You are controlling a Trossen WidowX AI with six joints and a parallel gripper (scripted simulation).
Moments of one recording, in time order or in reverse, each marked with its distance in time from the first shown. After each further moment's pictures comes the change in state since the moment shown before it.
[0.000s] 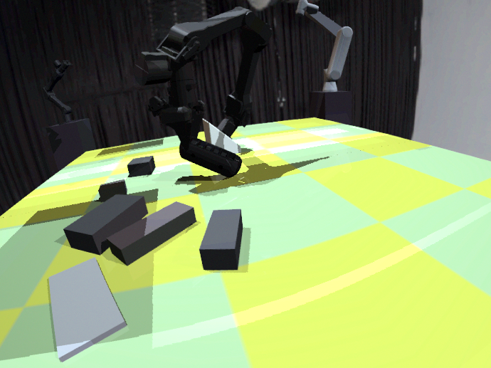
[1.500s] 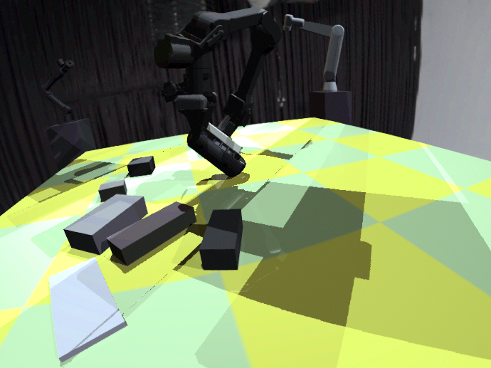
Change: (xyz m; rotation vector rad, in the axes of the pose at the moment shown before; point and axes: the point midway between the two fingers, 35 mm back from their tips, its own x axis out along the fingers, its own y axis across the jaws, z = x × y) arm -0.021 0.000 -0.031 0.003 -0.098 0.002
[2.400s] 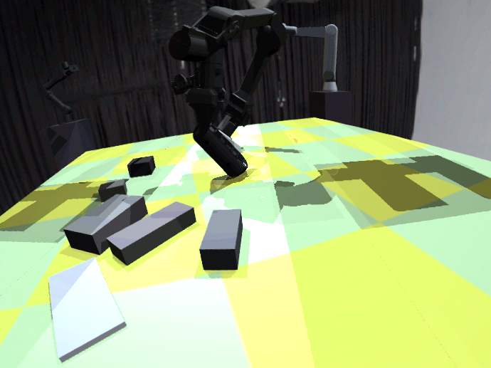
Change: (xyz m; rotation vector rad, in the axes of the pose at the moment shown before) arm -0.011 0.000 -0.020 0.002 -0.059 0.002
